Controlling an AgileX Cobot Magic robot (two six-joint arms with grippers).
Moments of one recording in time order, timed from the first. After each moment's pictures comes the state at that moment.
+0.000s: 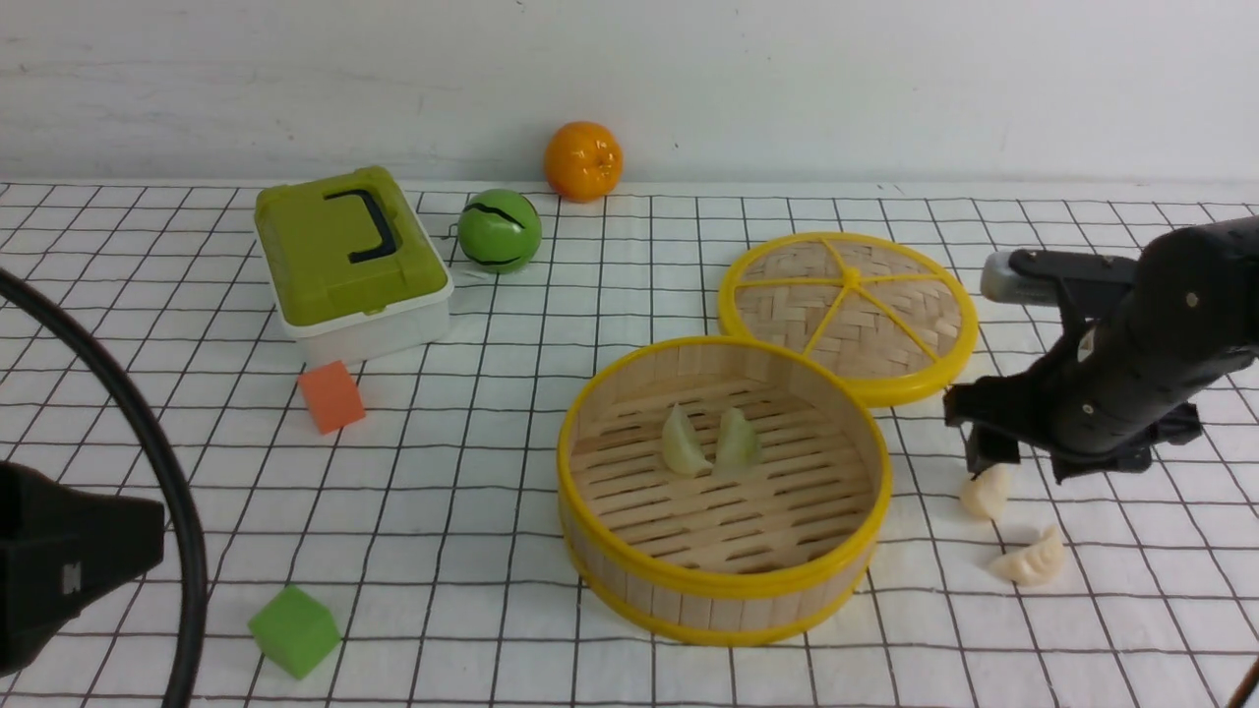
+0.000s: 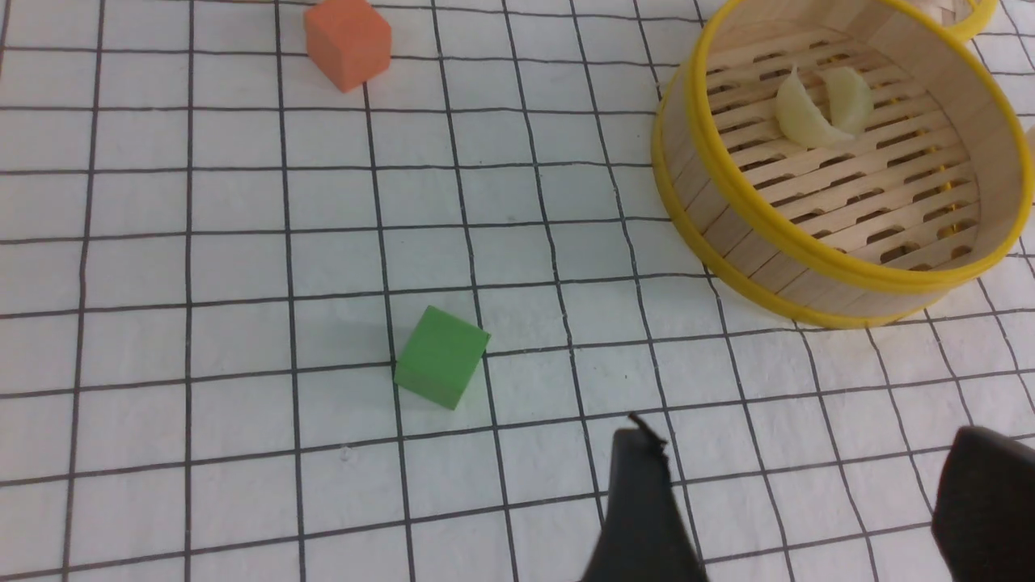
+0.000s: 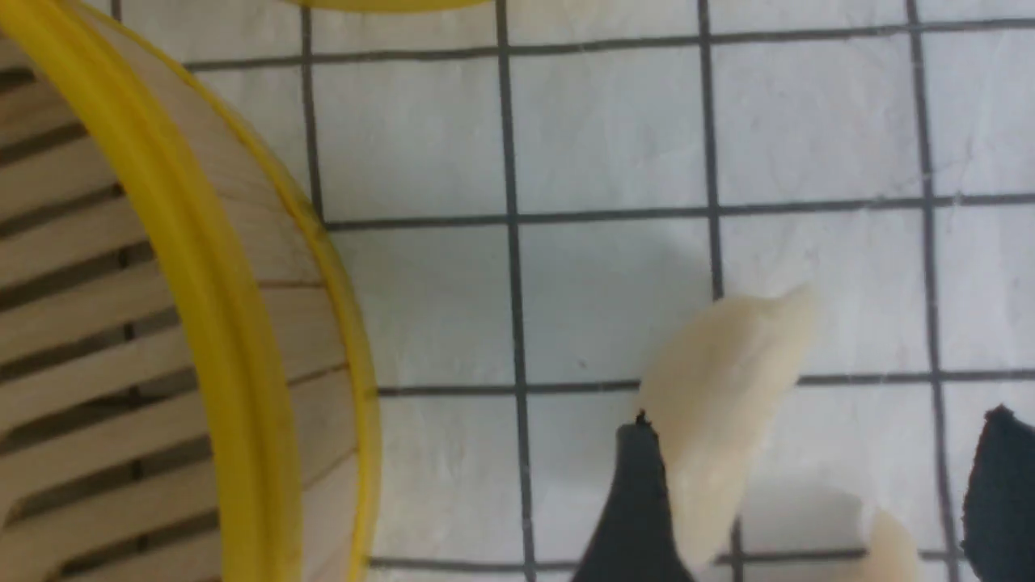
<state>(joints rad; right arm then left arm) 0.16 1.80 -1.18 0.02 0.56 0.30 -0.60 0.69 -0.87 0.22 0.94 -0.56</state>
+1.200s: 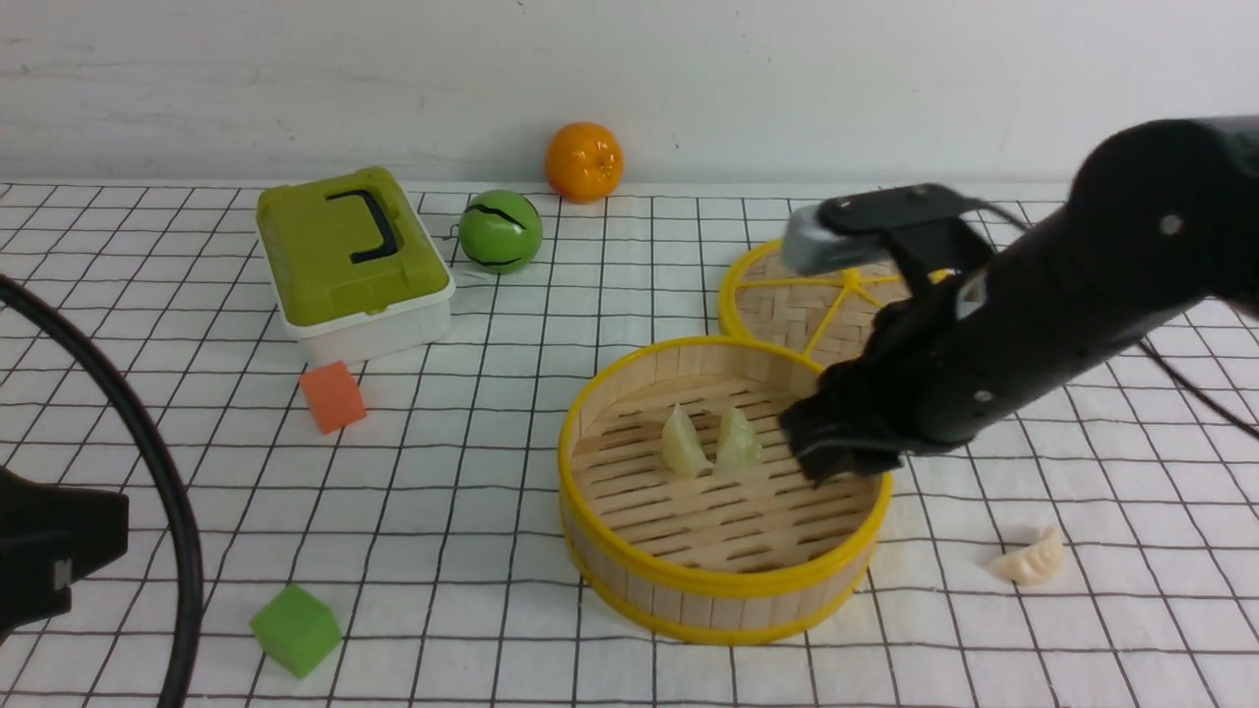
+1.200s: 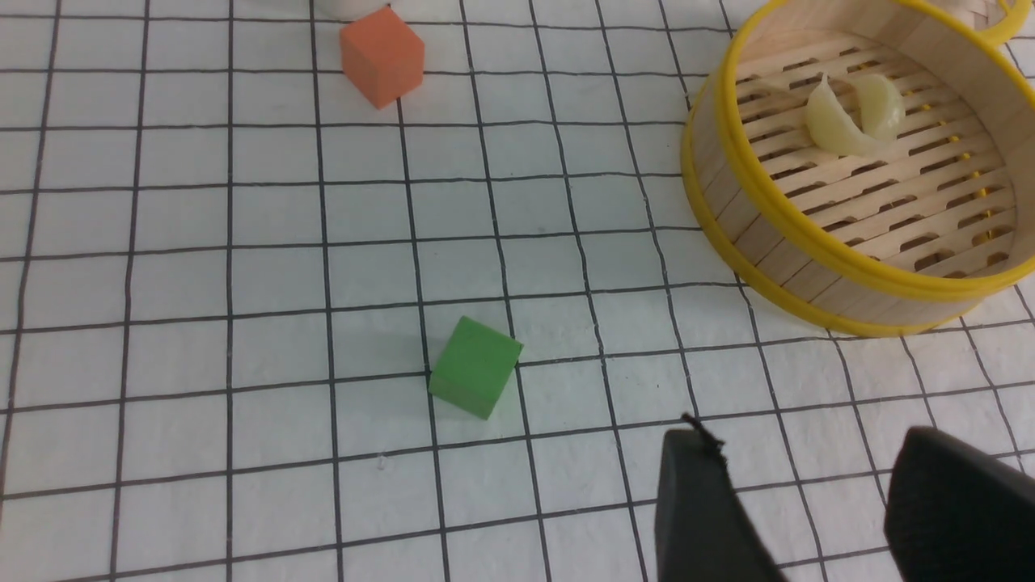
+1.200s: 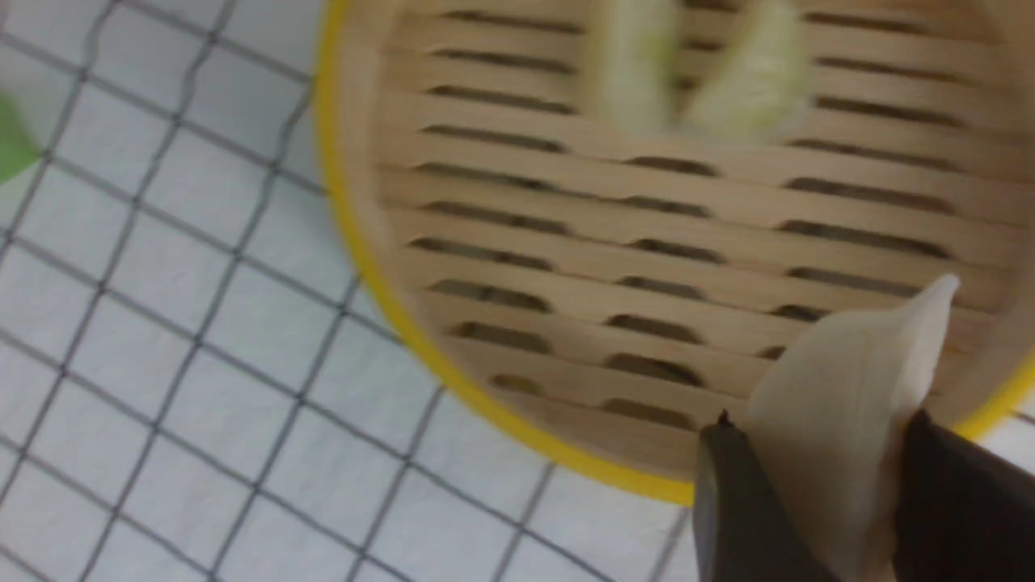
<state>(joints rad) 0.50 1.59 -1.24 0.26 0.77 -0.03 -0.60 0.69 -0.87 0.25 0.94 -0.56</state>
